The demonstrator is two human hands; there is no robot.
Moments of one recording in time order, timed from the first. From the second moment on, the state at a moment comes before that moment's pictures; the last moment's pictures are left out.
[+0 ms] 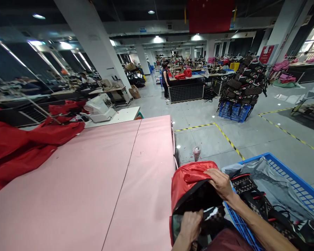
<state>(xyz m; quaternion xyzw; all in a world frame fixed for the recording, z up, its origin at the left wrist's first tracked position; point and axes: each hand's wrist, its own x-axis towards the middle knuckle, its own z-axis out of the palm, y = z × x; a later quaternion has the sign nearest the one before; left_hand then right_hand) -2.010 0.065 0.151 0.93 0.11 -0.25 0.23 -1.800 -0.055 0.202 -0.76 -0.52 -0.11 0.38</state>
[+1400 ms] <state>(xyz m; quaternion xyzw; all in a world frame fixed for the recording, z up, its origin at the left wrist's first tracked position) -1.761 0.294 0.143 0.59 0.39 0.04 0.71 -1.519 0.197 0.123 -0.70 -0.34 0.41 0.47</state>
